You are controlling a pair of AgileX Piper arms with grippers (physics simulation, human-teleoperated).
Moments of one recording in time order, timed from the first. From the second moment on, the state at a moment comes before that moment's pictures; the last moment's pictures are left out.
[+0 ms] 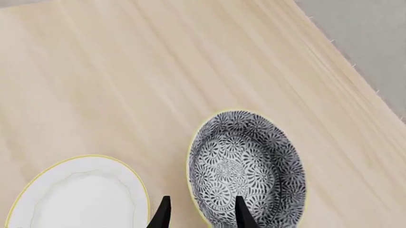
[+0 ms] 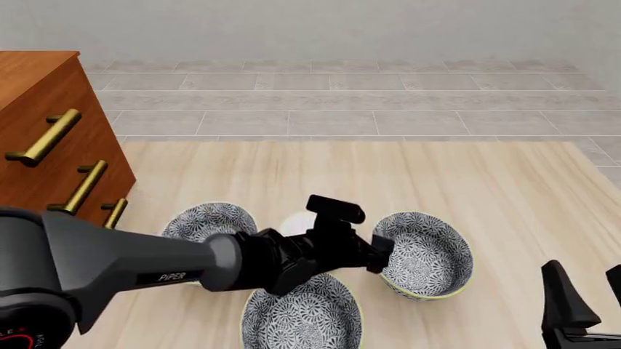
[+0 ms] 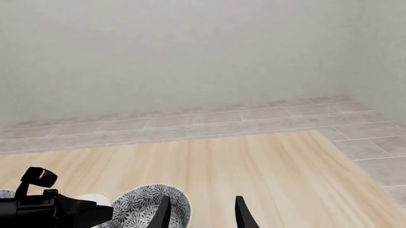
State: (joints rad) left arm -0.89 1.94 -1.07 -0.23 -0.41; right arm -0.04 0.00 0.00 -0.04 0.08
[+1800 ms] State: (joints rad) left arm -0.89 2.00 -1.06 -0.29 -0.45; right arm -0.05 0.00 0.00 -0.04 0.09
